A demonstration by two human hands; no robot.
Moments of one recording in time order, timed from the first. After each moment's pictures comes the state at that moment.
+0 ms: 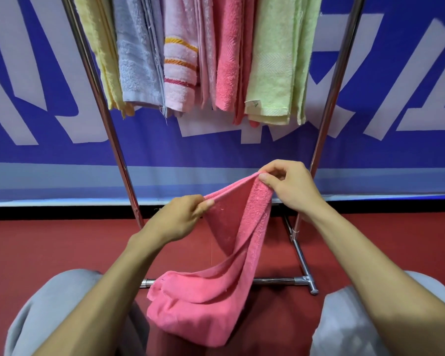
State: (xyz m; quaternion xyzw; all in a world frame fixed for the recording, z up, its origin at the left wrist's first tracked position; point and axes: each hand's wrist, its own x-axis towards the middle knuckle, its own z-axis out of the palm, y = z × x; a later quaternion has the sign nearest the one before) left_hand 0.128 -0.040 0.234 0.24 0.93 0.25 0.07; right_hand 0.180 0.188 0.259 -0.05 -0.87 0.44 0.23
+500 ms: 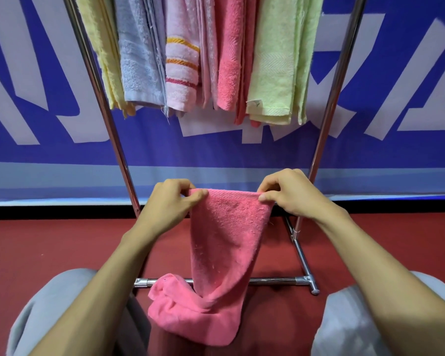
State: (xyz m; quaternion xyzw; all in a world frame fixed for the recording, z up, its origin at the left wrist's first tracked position) left_hand 0.135 -0.047 0.255 0.19 0.91 0.36 -0.08; right_hand 0.183 0.196 0.260 0.00 -0.96 0.28 0.09
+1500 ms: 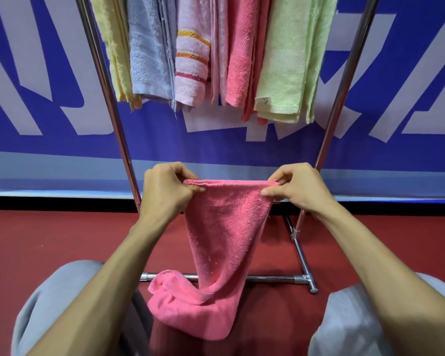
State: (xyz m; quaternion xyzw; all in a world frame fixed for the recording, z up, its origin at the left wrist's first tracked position) left_hand 0.141 -0.049 0.265 0.13 0.87 0.46 -0.15; right_hand 0.182 0.195 0.259 -0.07 -0.89 0.42 0.14
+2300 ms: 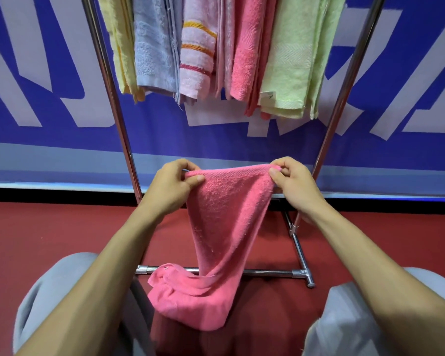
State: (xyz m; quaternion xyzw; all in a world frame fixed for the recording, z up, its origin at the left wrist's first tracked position) left_hand 0.123 -0.059 0.252 0.17 0.86 0.47 -0.04; right_hand 0.173 0.182 0.236 -0.06 -0.84 0.50 0.20
